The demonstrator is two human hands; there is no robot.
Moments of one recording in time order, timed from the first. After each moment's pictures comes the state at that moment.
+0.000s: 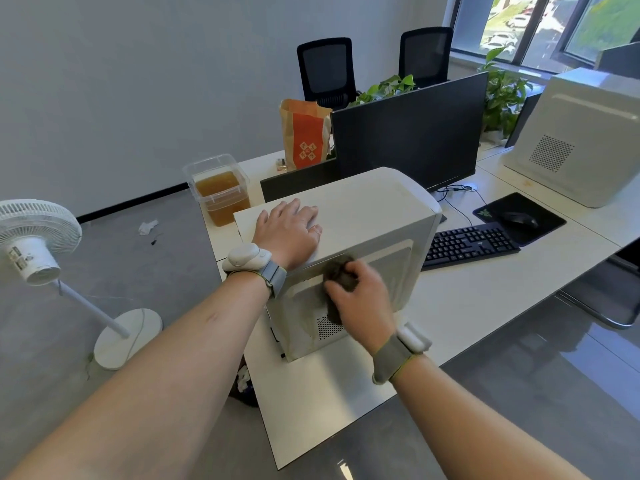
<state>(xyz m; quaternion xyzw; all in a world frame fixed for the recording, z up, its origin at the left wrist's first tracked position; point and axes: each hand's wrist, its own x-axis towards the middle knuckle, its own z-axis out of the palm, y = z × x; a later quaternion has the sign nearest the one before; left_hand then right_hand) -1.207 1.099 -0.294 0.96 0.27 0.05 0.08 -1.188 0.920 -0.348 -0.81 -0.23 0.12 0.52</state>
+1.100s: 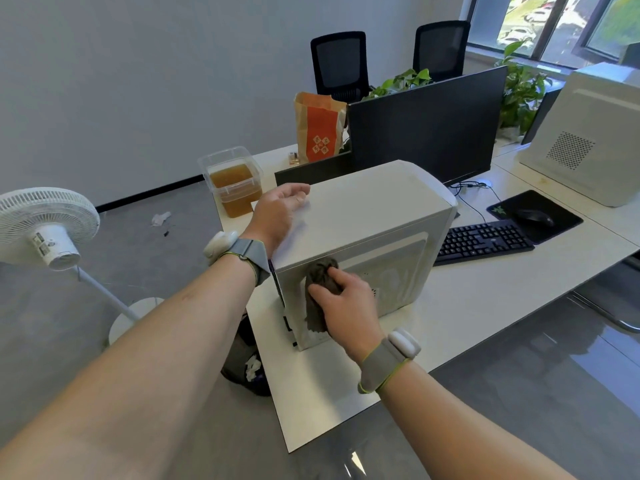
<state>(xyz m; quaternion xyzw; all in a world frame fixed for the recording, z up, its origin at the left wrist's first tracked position) -1.238 1.125 -0.281 0.74 0.27 0.23 0.58 -1.240 0.936 -0.348 -0.76 -0.21 0.22 0.58</state>
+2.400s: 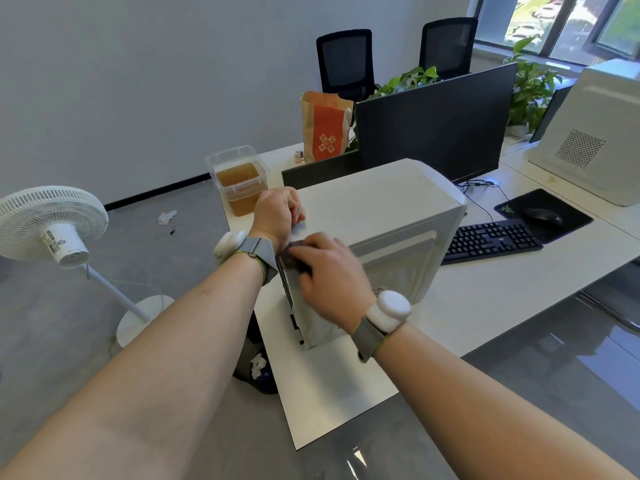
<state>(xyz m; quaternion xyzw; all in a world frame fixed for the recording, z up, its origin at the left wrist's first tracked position) -1.234 1.124 -0.287 0.61 0.27 0.34 0.66 -1.233 0.965 -0.309 -0.78 -0.52 -0.03 0.33</state>
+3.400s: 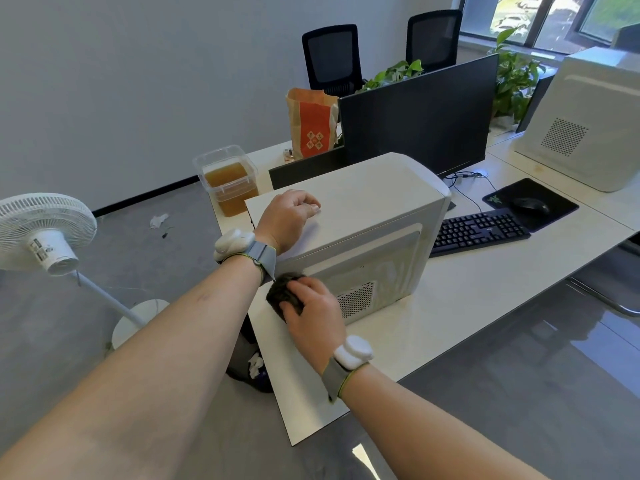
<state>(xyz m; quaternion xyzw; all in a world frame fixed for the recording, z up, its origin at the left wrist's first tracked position) -1.231 1.105 -0.282 0.85 0.23 0.16 0.44 -1.277 0.955 -0.380 -0.80 -0.35 0.07 0.49</state>
